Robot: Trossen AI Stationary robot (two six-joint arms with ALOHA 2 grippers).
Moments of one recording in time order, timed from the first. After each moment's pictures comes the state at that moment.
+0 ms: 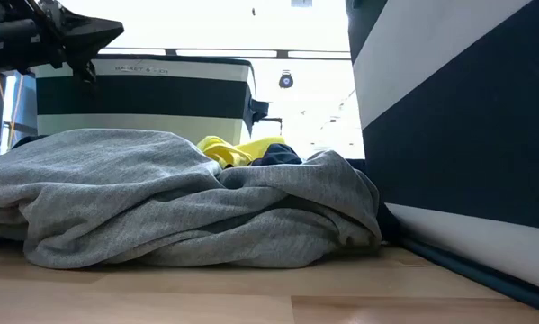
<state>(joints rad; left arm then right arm) -0.02 0.01 0.01 0.32 -0.19 -0.23 0.72 1.33 0.70 -0.48 -0.35 1.82</state>
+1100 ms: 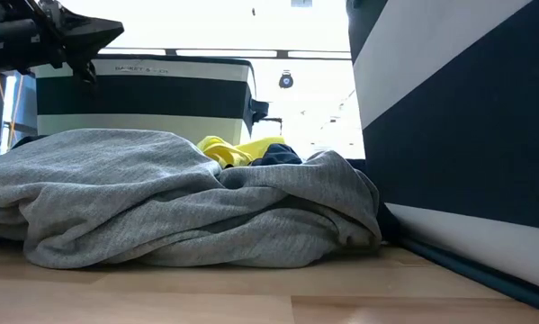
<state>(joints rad) -0.02 0.01 0.01 0.32 -0.19 -0.23 0.44 1.22 1.55 -0.92 -0.11 1.35</state>
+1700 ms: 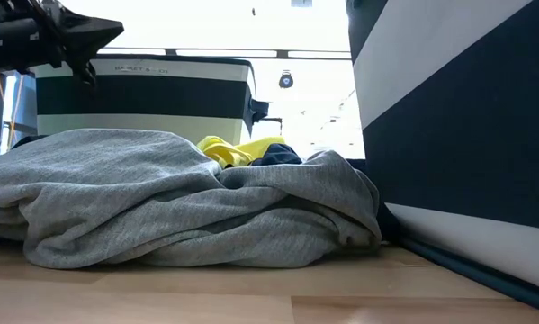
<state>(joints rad) -0.02 0.01 0.01 0.32 -0.19 -0.32 -0.50 1.25 1.53 -1.46 0.22 0.78</state>
